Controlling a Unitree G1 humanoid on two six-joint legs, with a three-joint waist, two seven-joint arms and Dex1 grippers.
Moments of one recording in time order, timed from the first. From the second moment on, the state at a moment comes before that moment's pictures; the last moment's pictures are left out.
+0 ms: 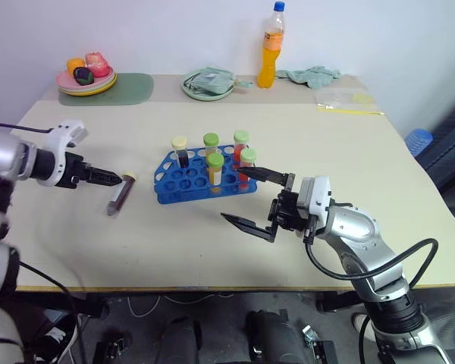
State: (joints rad) left arm -1.12 0.99 -0.42 0.78 -0.20 1.07 -1.20; right arm -0.29 -0.44 0.18 -0.38 0.35 0.10 0.84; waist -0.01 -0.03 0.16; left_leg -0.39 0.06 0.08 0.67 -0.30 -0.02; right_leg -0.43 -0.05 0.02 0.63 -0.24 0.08
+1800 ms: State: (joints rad) left arm -0.37 0.40 0.31 0.03 -0.35 -0.06 -0.79; right arm -0.24 -0.47 0.14 -0.39 0.29 0.17 0.73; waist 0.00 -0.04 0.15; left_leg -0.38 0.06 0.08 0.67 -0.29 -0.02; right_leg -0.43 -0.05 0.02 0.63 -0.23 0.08
